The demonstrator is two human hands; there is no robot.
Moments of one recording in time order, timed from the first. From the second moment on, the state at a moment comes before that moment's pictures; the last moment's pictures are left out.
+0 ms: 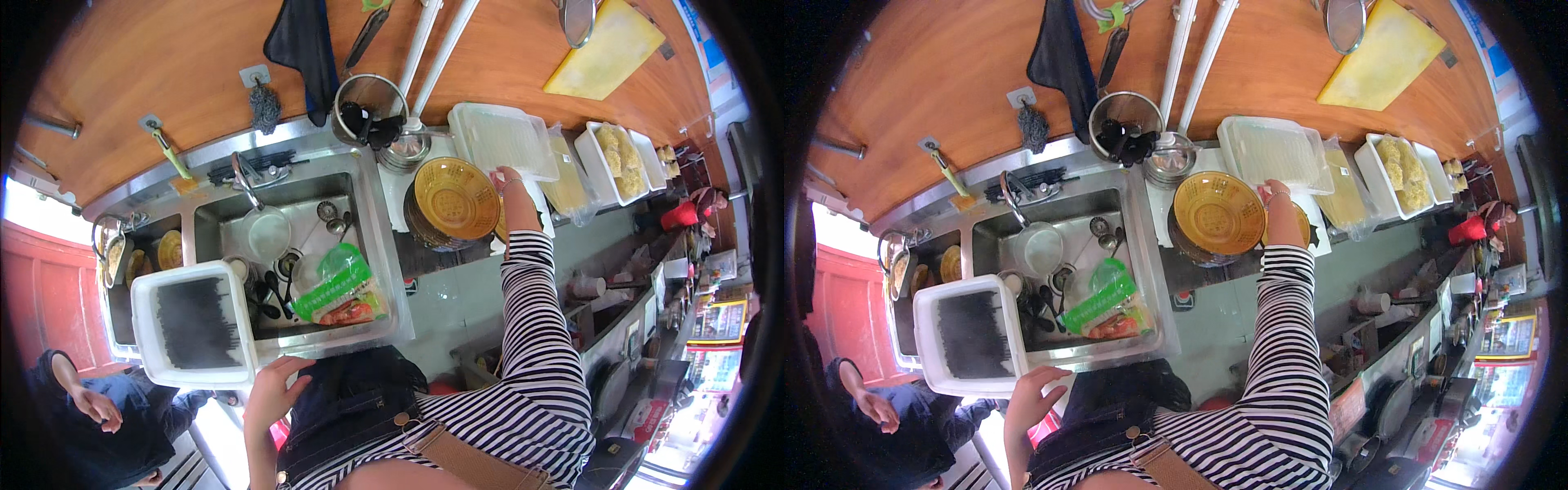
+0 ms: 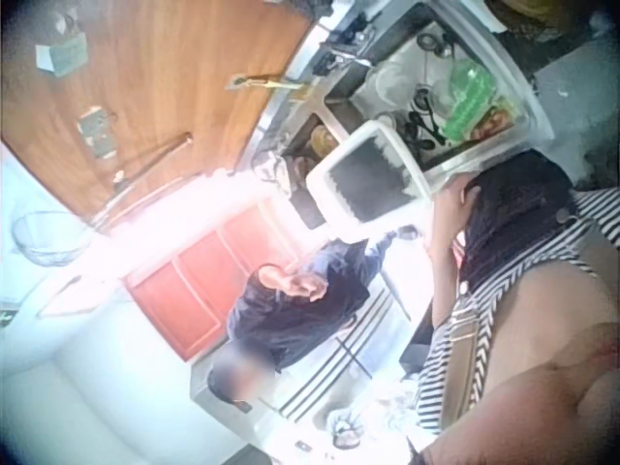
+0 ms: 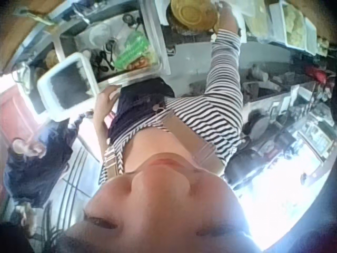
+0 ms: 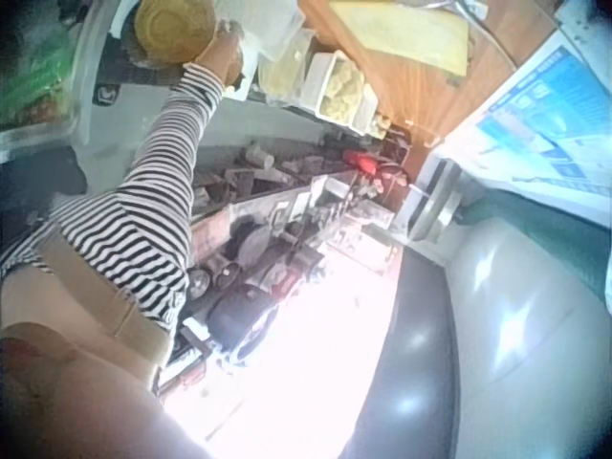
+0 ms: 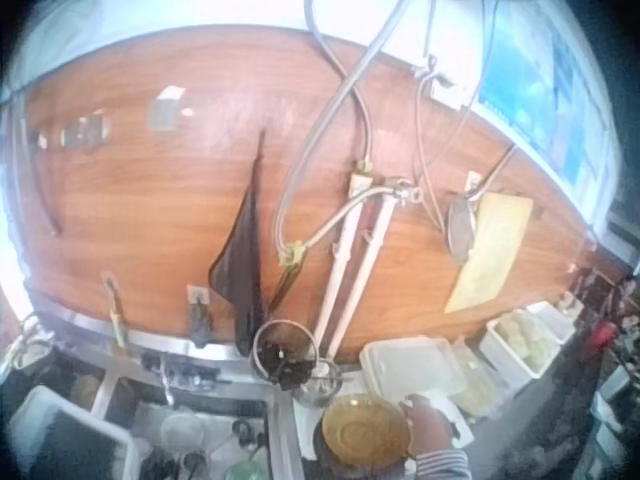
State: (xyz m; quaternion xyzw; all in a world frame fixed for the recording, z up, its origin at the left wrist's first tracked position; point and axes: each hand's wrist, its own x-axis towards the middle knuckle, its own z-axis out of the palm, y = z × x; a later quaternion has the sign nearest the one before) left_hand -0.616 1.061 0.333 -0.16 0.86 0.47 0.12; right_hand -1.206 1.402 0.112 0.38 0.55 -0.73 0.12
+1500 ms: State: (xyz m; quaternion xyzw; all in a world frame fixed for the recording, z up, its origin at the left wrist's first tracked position) left_hand -0.783 1.146 0.347 -0.27 0.64 0.71 0.05; right_hand -1.176 1.597 0.207 0.12 0.55 -0.82 -0.05
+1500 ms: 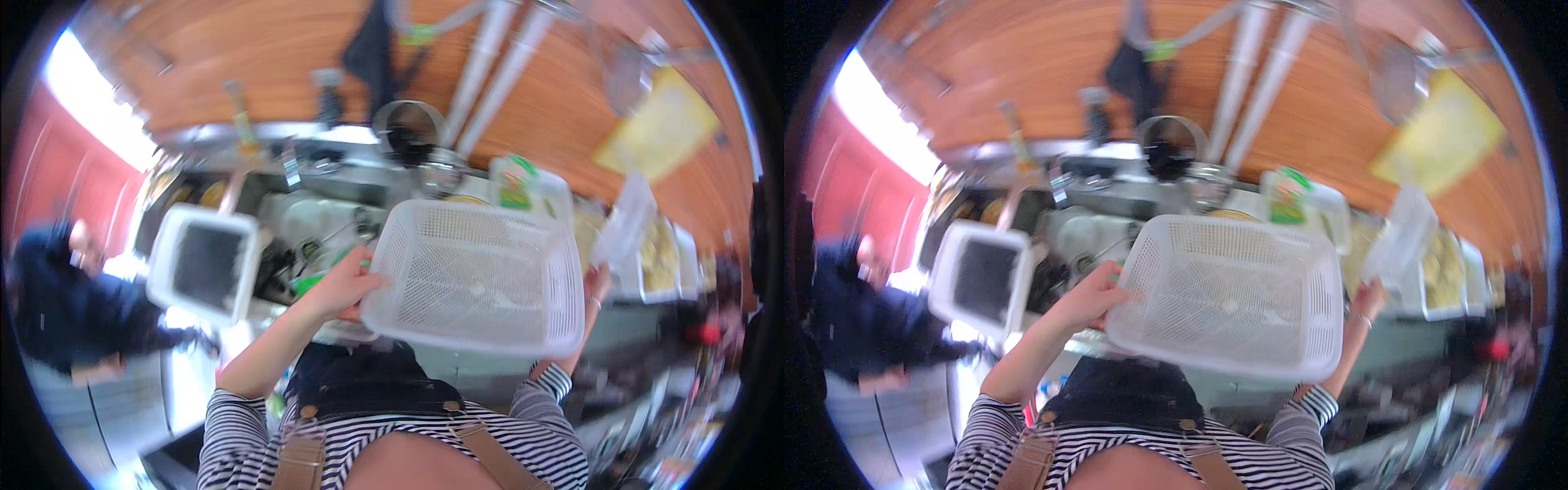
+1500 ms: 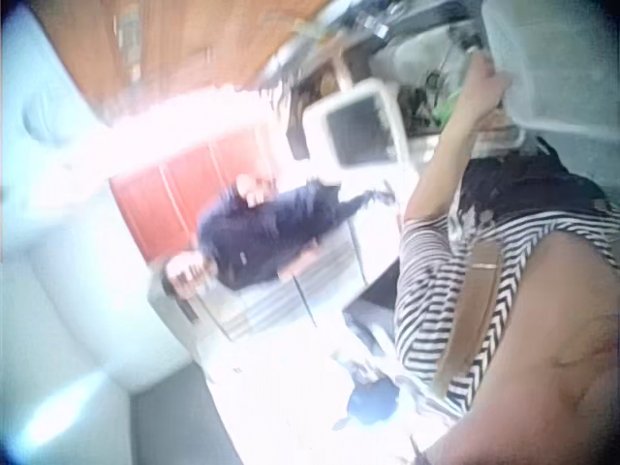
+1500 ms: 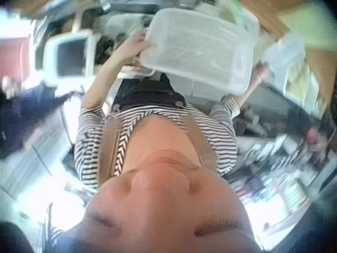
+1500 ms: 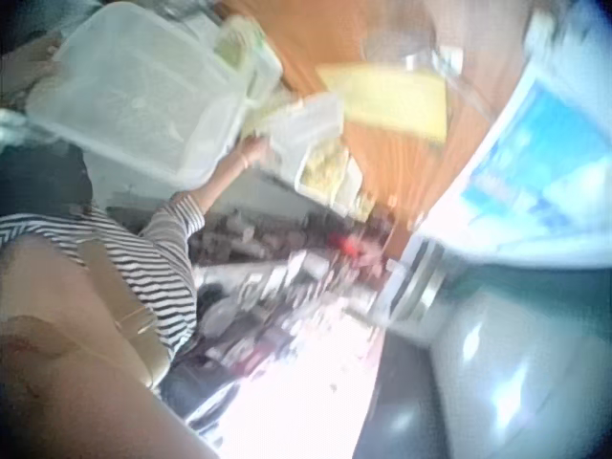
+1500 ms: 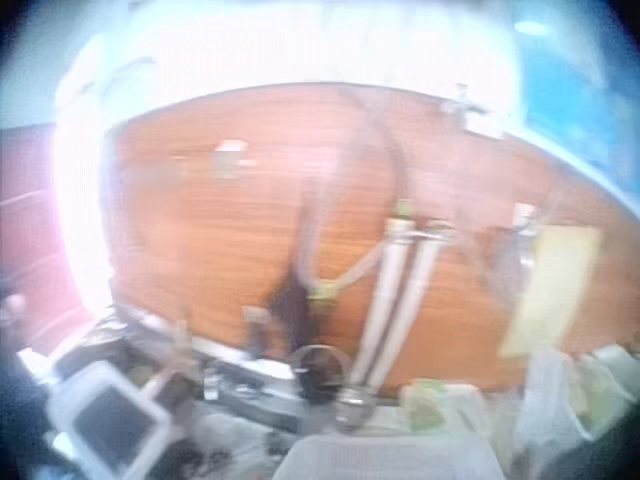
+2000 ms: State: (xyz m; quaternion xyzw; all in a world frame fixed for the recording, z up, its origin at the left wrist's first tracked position) left_hand -0.396 1.101 0.389 -0.65 0.38 0.50 -0.43; right_hand -1.215 1.432 0.084 0.20 0.63 -0.71 0.24
